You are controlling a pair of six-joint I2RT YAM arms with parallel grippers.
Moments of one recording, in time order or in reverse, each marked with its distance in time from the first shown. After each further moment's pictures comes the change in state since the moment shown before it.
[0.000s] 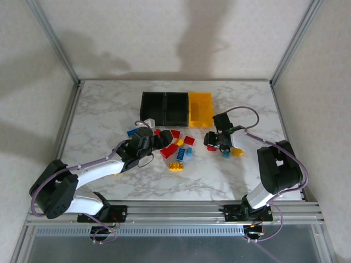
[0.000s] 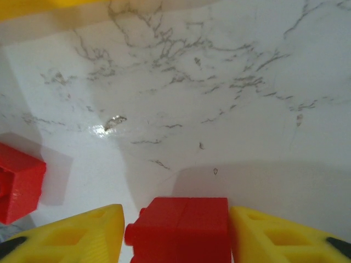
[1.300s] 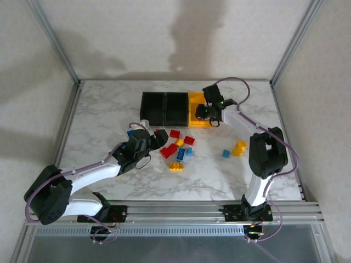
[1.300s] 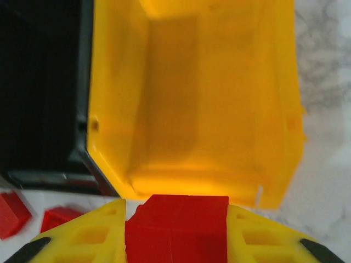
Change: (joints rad) left arm -0.002 -0.077 -0.041 -0.022 -0.106 -0.040; right arm 0.029 0.228 0.560 -0.146 0.052 -0.055
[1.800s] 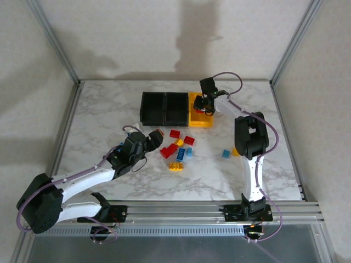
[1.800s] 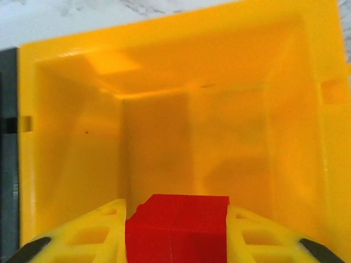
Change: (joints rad) left arm 0.000 -0.096 -0.039 -0.070 -0.068 -0.030; right arm -0.055 0.335 0.291 0.016 -0.010 0.028
